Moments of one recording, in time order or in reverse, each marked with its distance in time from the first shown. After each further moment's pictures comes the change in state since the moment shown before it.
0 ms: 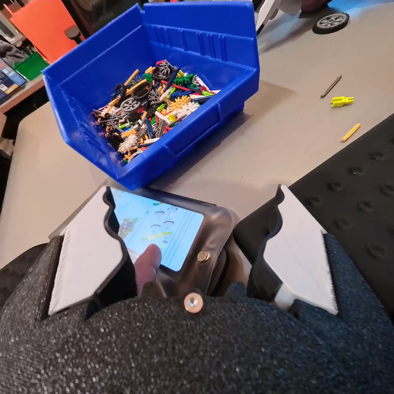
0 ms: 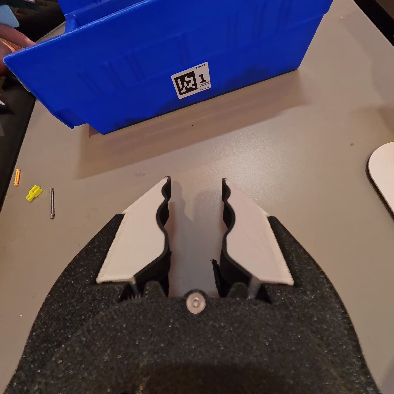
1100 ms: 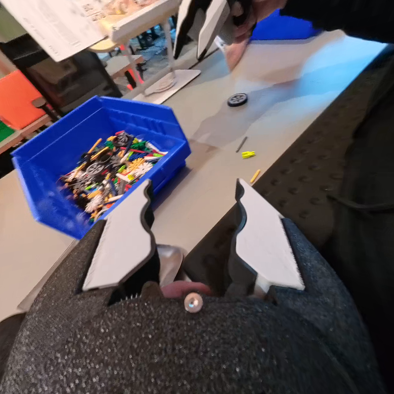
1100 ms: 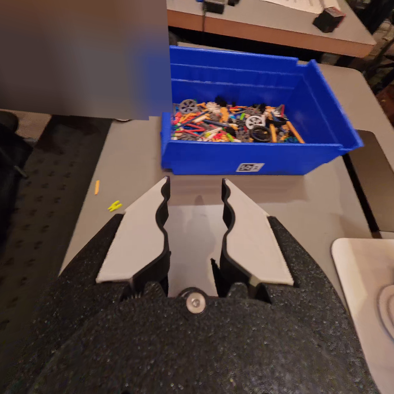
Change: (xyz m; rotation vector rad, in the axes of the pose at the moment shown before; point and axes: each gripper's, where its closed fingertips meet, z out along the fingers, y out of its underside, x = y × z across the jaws) left arm 0.060 -0.064 -0.033 0.187 0.193 0.078; right arm -0.114 -0.078 -0.045 0.059 0.017 -0.335
